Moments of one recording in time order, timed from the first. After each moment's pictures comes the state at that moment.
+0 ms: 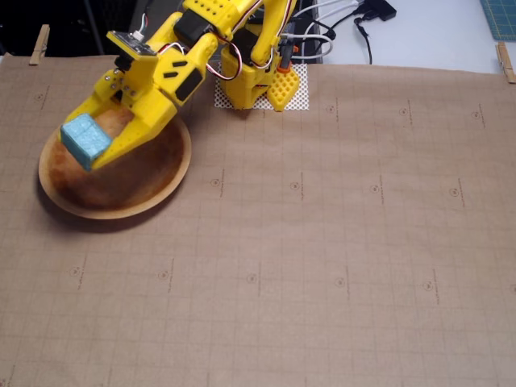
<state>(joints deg) 39.4 130.1 148.7 3.8 80.4</state>
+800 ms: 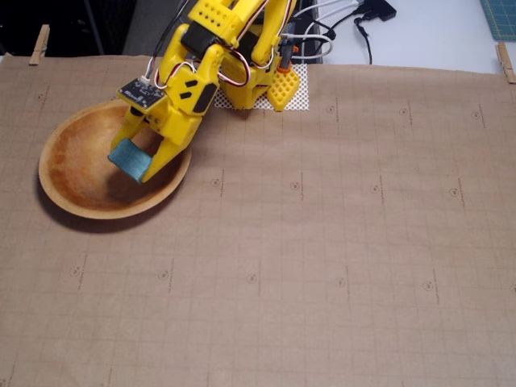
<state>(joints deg) 37.1 130.1 153.2 24.5 80.0</state>
